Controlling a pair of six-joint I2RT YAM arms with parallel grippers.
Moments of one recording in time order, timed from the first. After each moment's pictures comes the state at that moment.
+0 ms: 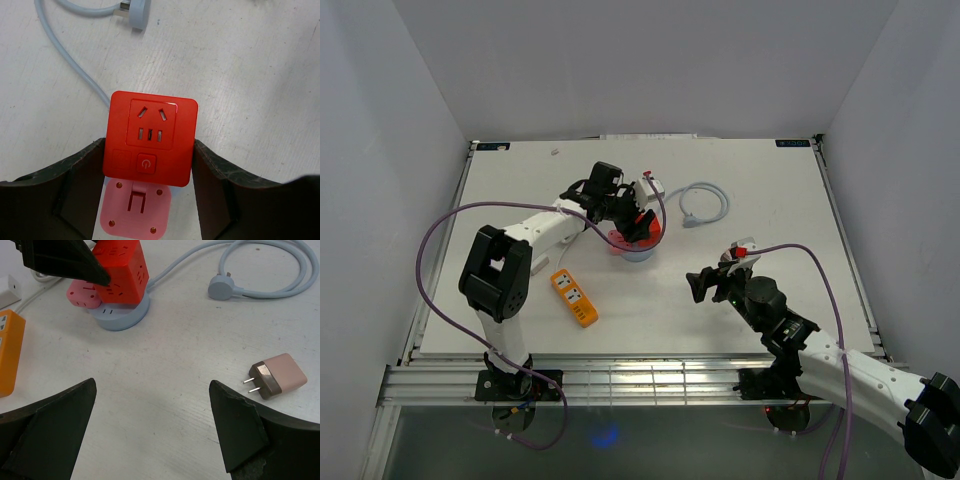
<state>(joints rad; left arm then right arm) -0.52 1.83 1.33 -0.27 0.54 0.48 0.82 0.69 0.20 0.29 0.27 0.27</state>
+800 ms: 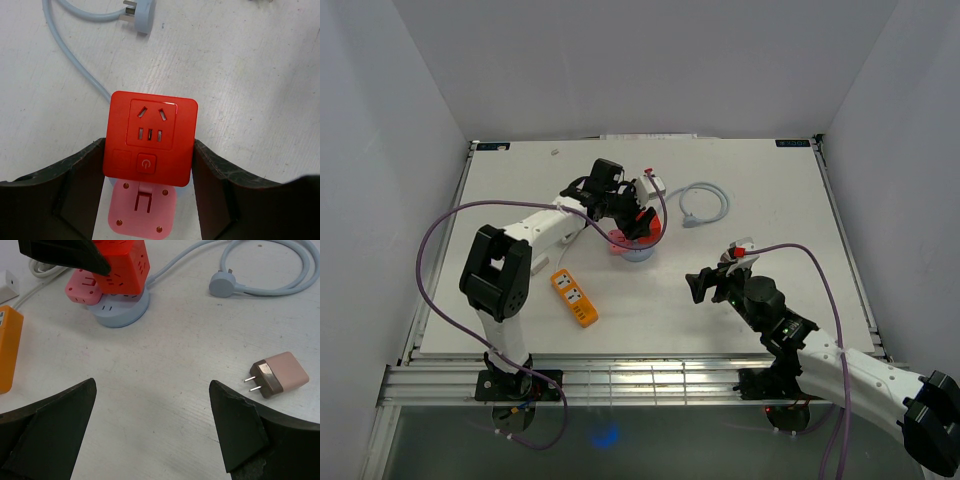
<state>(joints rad) -0.52 1.84 1.36 -0.30 0.53 0.49 0.82 0.70 0.20 0.29 0.27 0.26</state>
